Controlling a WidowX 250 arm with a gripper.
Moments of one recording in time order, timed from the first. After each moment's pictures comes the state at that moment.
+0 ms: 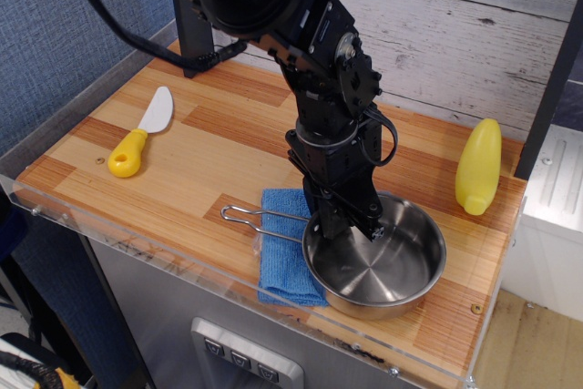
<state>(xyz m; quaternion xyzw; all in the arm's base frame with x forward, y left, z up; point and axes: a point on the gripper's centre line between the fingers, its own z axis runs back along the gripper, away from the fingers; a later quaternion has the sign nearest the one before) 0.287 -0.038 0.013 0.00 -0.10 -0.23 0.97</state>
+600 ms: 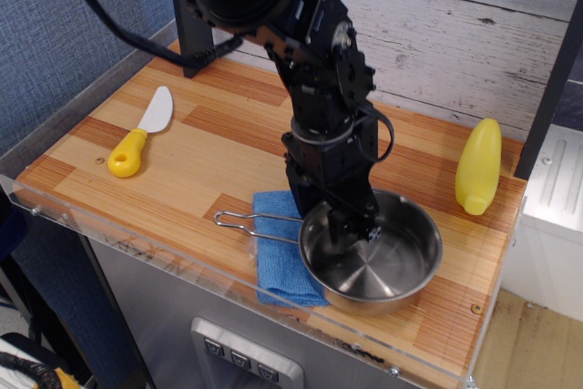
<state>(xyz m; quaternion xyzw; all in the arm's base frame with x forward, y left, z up) 0.280 -0.037 0.021 -0.01 -0.08 -0.23 0.97</state>
